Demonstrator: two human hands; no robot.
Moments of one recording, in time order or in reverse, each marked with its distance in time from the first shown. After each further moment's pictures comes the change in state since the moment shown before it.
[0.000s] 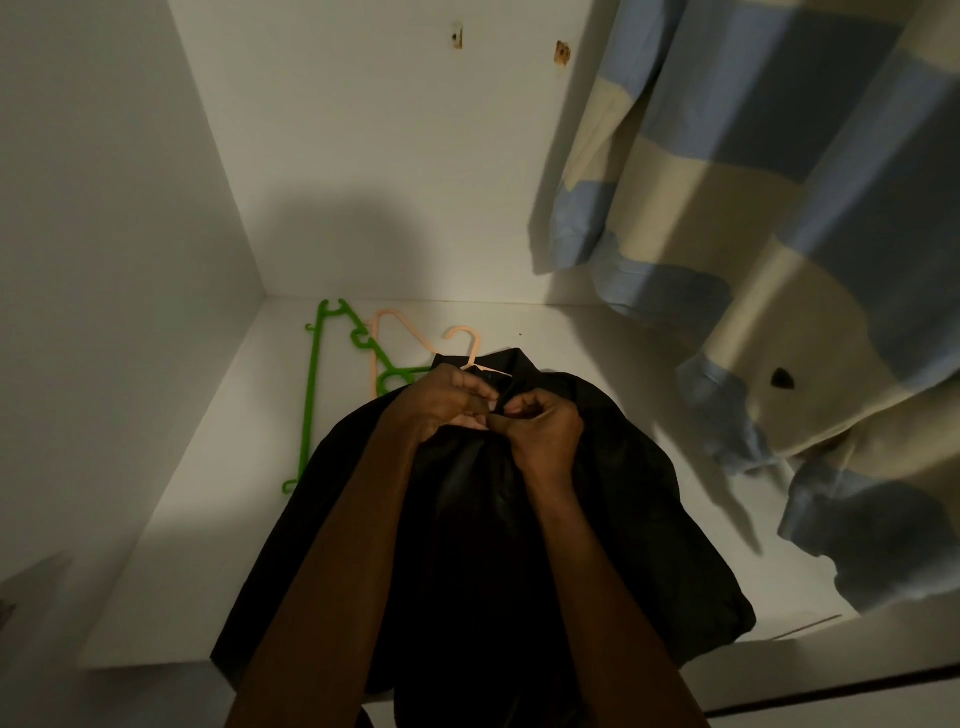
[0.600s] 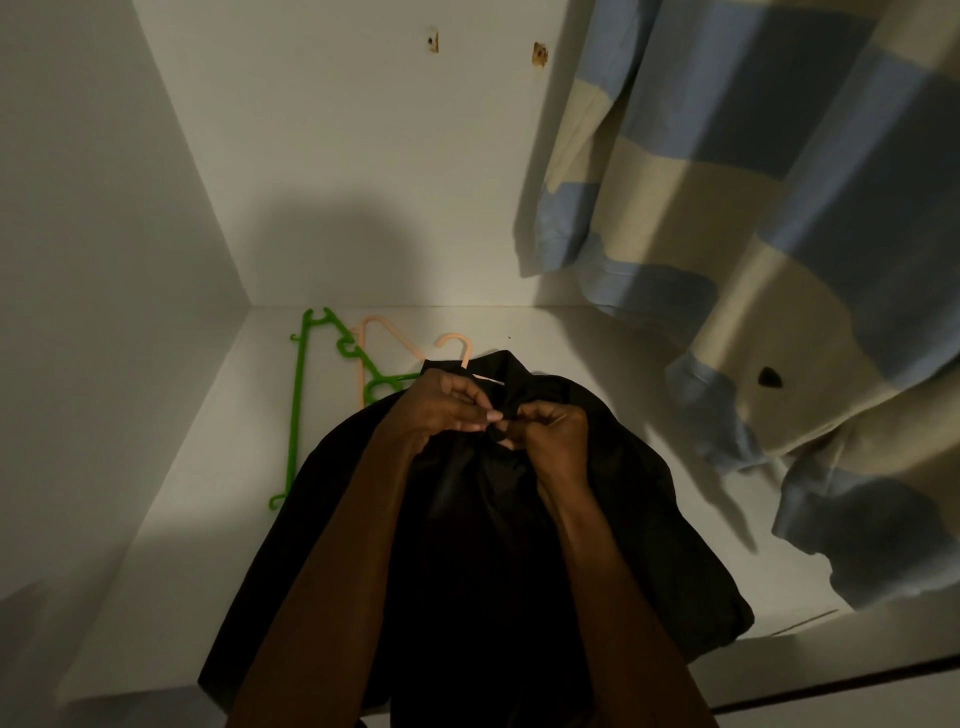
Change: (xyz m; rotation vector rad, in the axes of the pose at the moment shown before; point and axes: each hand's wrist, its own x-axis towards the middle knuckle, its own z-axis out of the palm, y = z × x) left_hand -0.001 -0.002 0.003 -0.001 0.002 0.065; right_hand 0.001 -0.003 -0.022 0.330 -0.111 0.188
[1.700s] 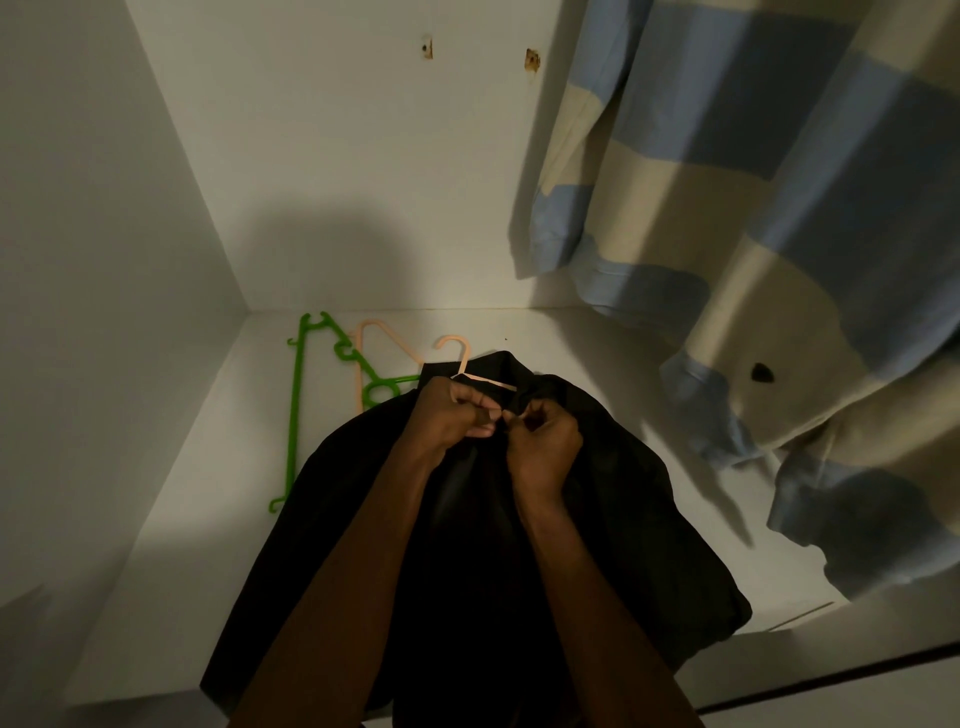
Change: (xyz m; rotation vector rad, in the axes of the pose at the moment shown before) left_hand -0.005 -0.006 0.025 0.018 0.172 0.059; right_hand -0.006 0.007 0.020 -0.411 0.364 -0.135
